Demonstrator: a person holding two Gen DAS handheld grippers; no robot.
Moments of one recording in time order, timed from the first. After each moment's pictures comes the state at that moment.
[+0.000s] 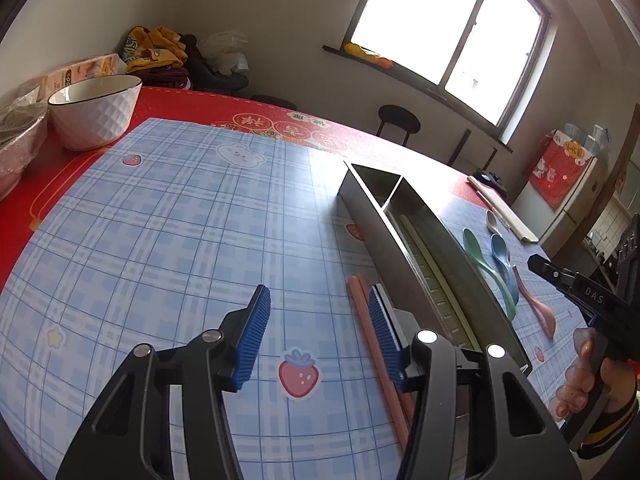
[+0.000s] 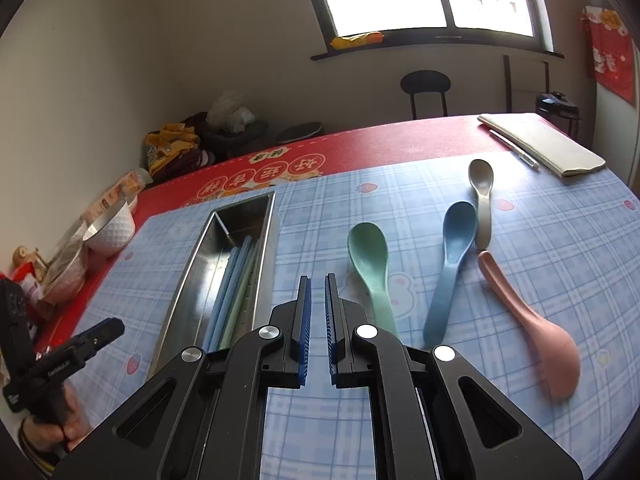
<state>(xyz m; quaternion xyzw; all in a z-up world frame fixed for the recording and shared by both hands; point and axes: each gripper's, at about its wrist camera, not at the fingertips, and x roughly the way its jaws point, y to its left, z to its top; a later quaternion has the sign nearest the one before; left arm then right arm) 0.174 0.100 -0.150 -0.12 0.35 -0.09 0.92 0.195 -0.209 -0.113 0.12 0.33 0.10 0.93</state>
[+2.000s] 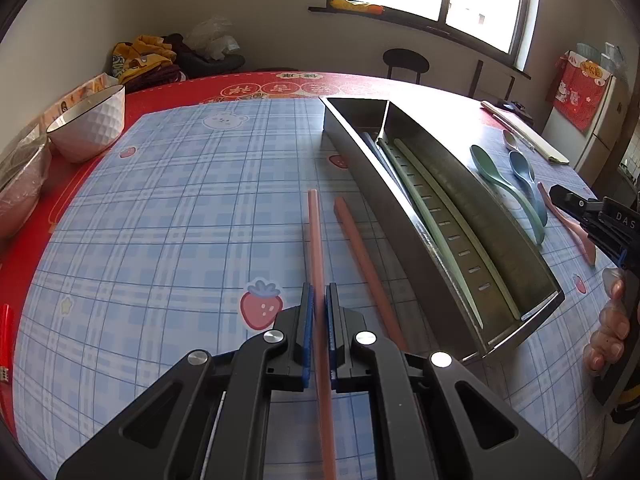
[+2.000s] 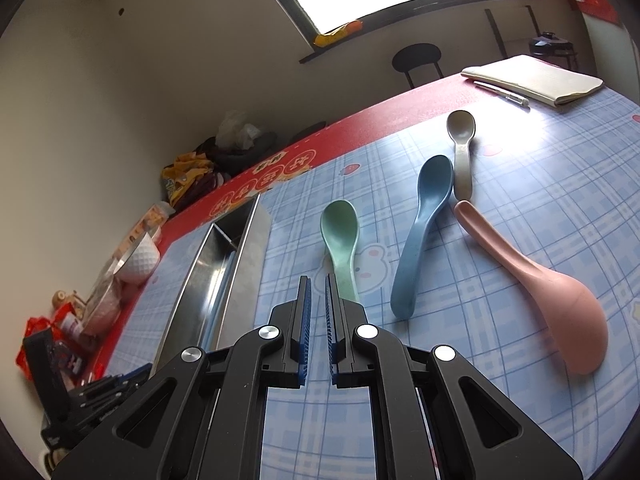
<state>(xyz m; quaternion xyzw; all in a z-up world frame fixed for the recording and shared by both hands) 0.153 0.043 -0.166 -0.01 0.41 -0.05 0.91 0.193 -0.262 -0.152 0.23 0.34 0.14 0.90</state>
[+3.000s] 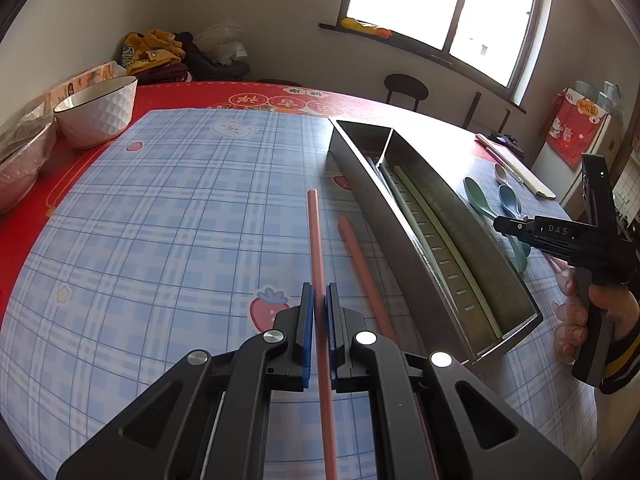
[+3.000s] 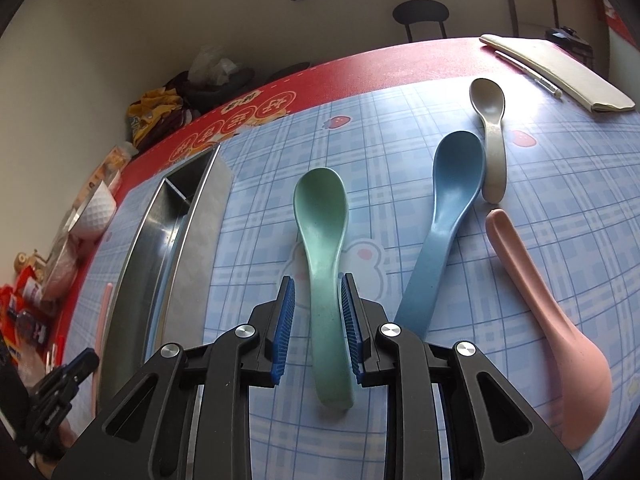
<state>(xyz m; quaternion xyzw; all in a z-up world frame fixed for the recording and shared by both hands) 0.146 0.062 -0.160 -0.07 0.38 -0.06 0.92 0.257 -0.236 -0.169 0.15 0.45 0.13 0.87</state>
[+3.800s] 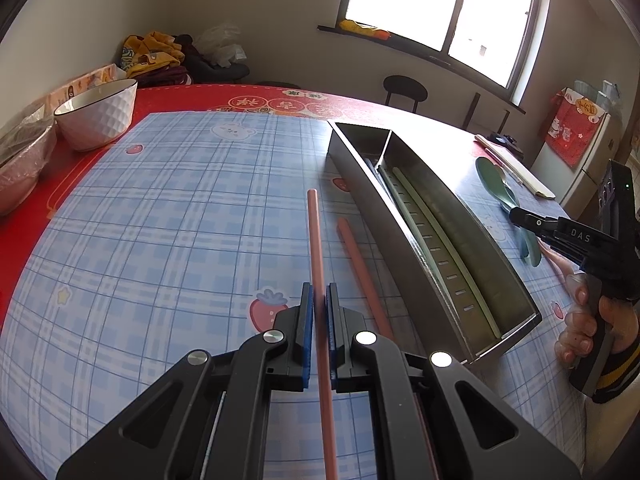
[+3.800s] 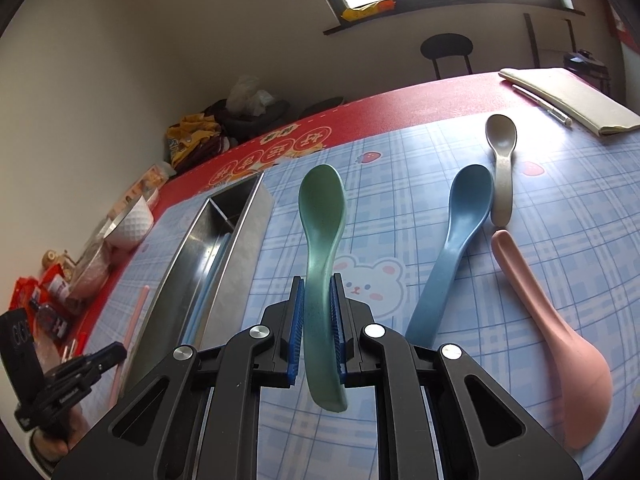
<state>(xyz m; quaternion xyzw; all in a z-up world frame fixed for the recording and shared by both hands) 0.144 0.061 -0.158 -0.07 0.38 -0.06 0.92 0.230 -0.242 -0.151 0.16 0.37 0.18 0.90</state>
